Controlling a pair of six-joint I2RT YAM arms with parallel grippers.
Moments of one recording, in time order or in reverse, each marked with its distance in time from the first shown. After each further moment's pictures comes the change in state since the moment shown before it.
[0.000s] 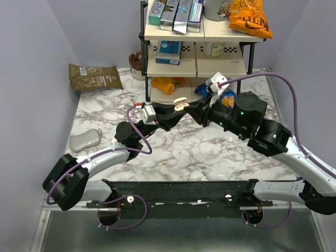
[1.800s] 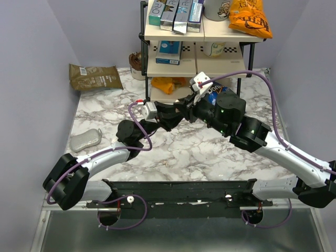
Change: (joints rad) left arm 0.000 0.010 0.015 -0.029 0.014 -0.069; right arm 0.029 0.118 -0.026 0.161 0.060 -0.062
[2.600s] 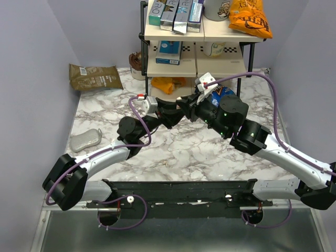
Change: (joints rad) left arm 0.000 -0.004 0.048 -0.102 -0.038 -0.085; right arm 0.000 -0.034 -0.075 0.107 0.084 0.015
